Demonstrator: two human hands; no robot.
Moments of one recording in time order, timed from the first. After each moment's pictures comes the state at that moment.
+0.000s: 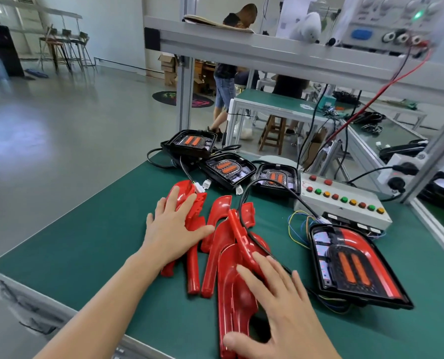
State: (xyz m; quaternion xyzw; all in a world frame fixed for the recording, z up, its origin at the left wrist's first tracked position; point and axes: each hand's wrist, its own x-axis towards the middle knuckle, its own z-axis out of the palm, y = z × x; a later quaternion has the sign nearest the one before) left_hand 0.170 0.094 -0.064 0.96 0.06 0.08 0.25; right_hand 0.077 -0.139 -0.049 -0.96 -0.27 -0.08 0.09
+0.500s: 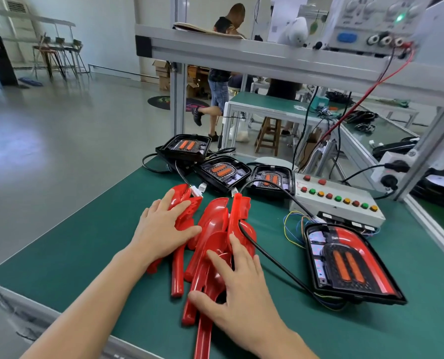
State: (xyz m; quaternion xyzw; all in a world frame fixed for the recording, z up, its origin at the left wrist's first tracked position) left_hand 0.173 0.108 -0.051 0.98 0.03 0.07 0.21; right_hand 0.102 -0.091 -0.066 -0.94 -0.23 -0.01 0.24
